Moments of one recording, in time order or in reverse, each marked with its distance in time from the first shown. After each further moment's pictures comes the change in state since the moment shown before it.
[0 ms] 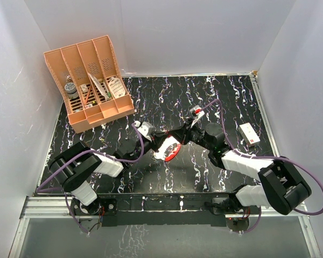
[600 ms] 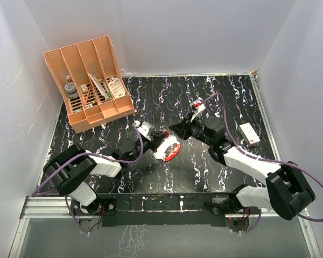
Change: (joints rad) left arm 0.001 -0.047 -0.005 -0.084 -0.010 0.051; right arm 0.001 -0.064 0.091 -0.197 0.045 -0.036
